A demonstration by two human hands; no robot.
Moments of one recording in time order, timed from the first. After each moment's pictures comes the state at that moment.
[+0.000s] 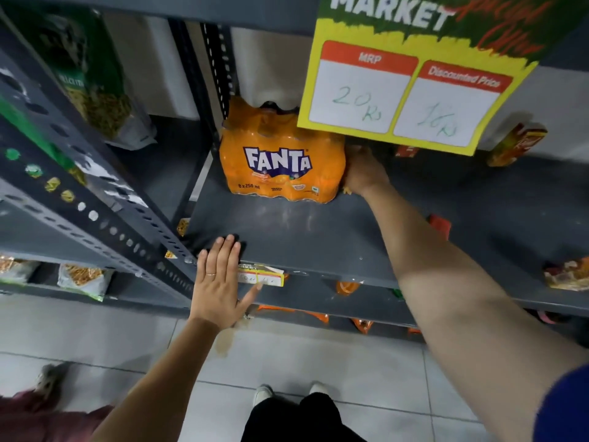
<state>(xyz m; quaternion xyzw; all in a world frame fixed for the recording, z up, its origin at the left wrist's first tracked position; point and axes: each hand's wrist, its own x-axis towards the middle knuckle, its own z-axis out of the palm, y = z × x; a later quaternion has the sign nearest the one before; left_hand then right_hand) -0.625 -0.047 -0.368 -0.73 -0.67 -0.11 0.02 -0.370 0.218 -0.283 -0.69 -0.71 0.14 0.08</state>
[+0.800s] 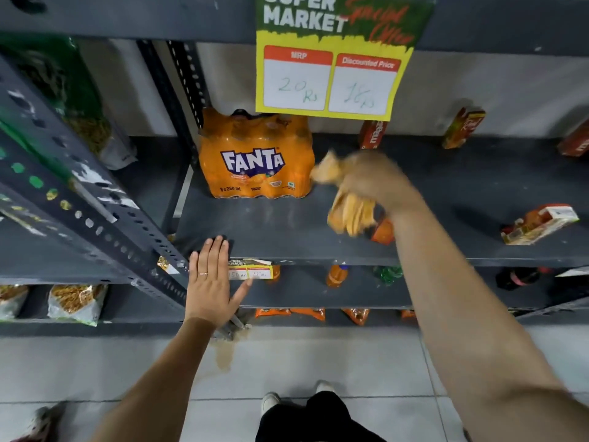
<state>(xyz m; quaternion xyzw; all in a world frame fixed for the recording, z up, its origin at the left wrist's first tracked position) -0.627 -0.053 -0.359 -0.74 -0.67 -0.06 0.00 -0.347 0.064 -0.151 -0.70 -0.67 0.22 0.07</state>
